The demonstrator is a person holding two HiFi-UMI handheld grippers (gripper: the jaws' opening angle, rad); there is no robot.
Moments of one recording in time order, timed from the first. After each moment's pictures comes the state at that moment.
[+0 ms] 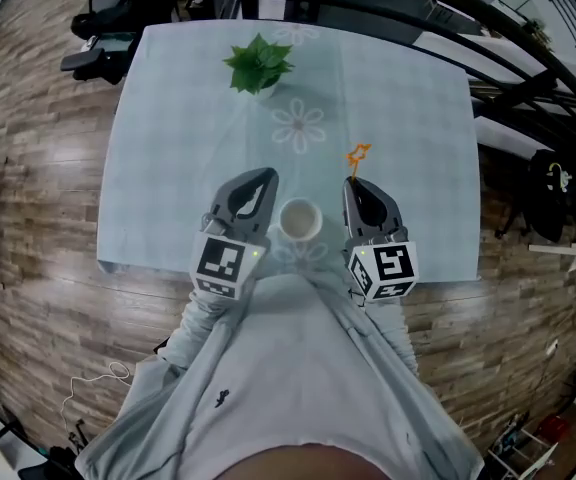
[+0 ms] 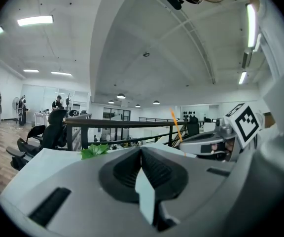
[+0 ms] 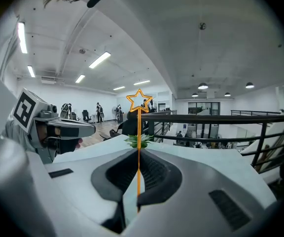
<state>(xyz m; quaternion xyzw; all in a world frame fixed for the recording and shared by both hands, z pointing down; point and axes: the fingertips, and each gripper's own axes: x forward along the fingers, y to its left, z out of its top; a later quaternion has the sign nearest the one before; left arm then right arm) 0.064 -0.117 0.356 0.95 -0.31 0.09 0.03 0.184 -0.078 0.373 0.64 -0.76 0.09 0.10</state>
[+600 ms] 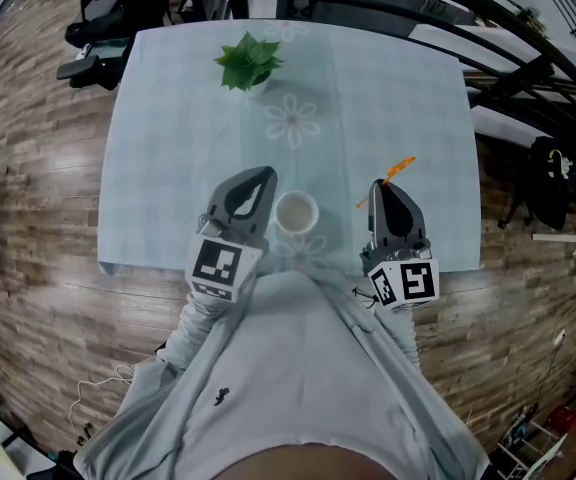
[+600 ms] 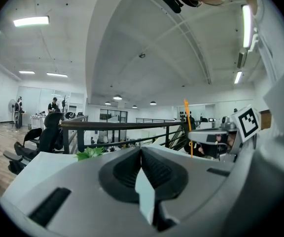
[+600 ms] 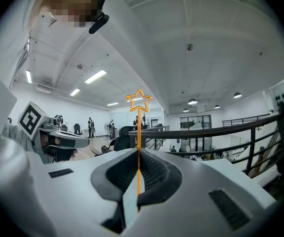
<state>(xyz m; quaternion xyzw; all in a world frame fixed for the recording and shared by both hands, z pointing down) 0.074 -0.101 0.341 0.95 -0.29 0.09 0.02 0.226 -0.034 0.330 0.68 -0.74 0.02 0.02</state>
